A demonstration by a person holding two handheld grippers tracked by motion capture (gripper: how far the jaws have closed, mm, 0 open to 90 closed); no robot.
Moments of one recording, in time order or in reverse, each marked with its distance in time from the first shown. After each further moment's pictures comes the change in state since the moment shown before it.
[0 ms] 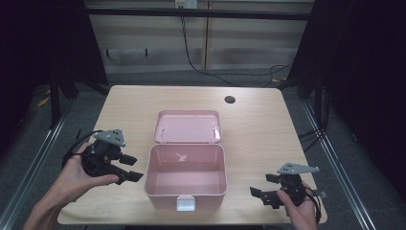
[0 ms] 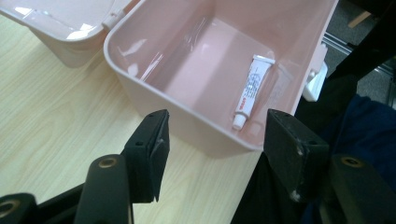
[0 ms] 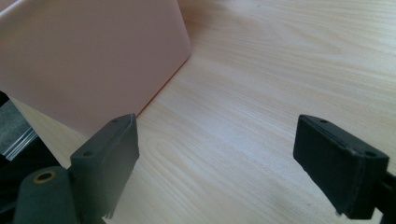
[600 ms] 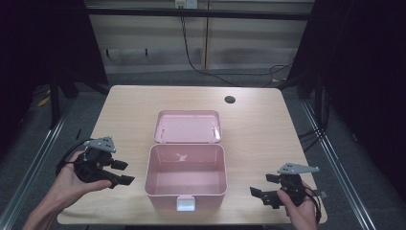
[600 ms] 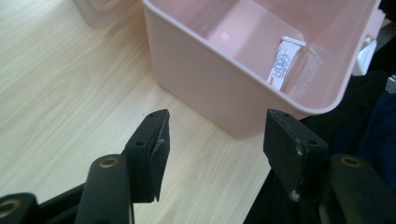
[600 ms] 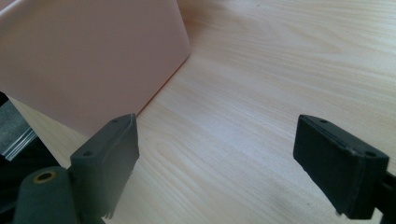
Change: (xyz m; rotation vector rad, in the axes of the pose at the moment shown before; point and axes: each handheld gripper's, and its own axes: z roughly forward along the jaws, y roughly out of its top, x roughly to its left) left arm 0.017 -0.038 0.012 -0.015 0.044 -0.073; right arm 0.000 0.000 0.000 0.002 -0.003 0.002
